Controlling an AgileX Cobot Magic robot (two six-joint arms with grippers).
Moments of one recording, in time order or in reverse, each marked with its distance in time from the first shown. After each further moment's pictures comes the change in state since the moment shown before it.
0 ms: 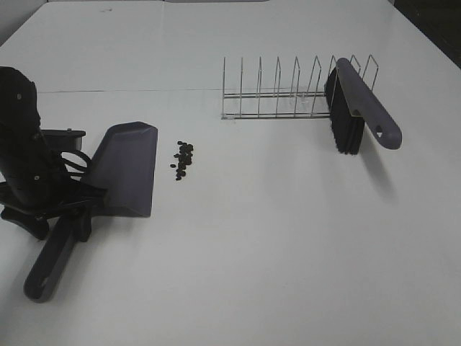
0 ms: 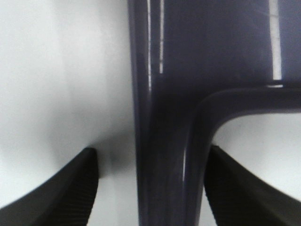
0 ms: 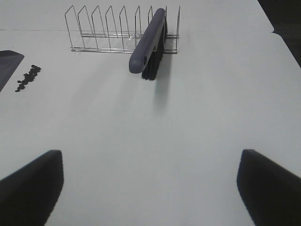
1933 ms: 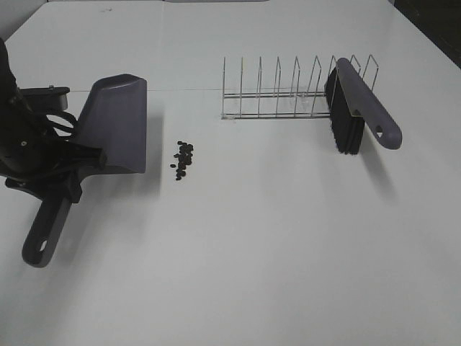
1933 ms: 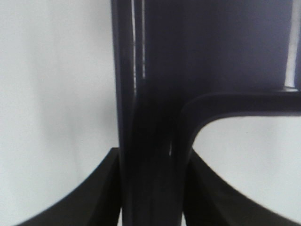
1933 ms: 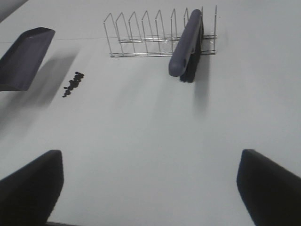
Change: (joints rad) left arm 0.000 -0.158 0.001 -0.005 -0.031 -0.056; right arm 0.000 0.000 0.000 0.145 -0.005 0.000
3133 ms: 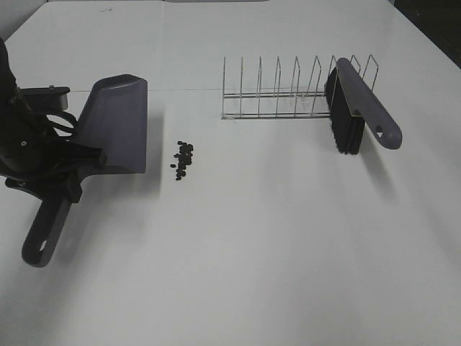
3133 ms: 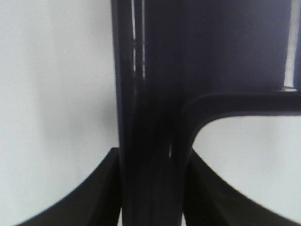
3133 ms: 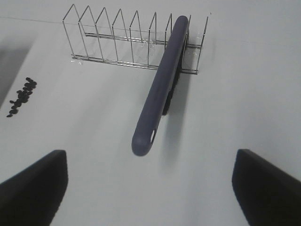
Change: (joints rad) left arm 0.000 0.000 0.000 0.000 0.000 0.004; right arm 0.000 1.011 -0.412 -0.024 -0.338 -0.192
